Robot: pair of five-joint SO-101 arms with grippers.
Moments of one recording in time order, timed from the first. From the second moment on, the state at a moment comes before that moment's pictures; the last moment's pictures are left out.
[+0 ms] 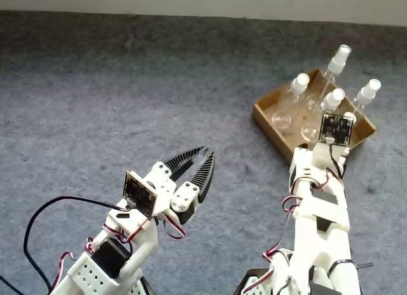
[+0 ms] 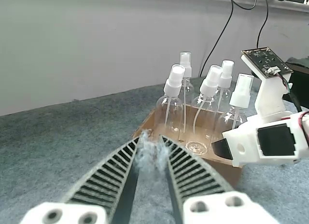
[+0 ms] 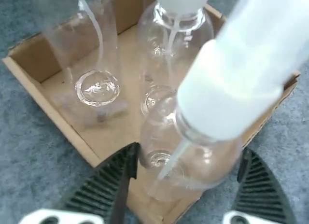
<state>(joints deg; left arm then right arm) 33.3 -101.3 96.0 14.3 12.6 13.9 -34.0 73.4 4.1 9.1</state>
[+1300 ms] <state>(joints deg) 33.3 -101.3 96.0 14.3 12.6 11.1 -56.8 56.4 36.0 9.1</state>
